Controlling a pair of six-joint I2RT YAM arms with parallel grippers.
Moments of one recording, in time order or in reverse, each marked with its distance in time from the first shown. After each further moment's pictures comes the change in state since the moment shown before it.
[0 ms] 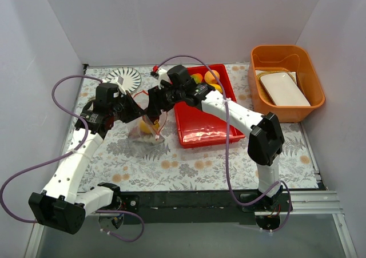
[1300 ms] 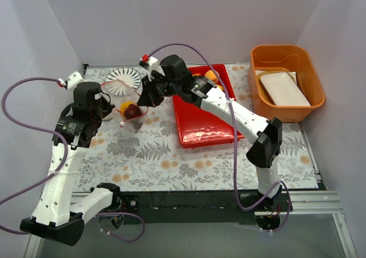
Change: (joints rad) left arm 0.020 -0.107 0.188 -0.210 -0.584 -0.028; right arm 0.064 0.007 0.249 -0.124 0.055 -0.049
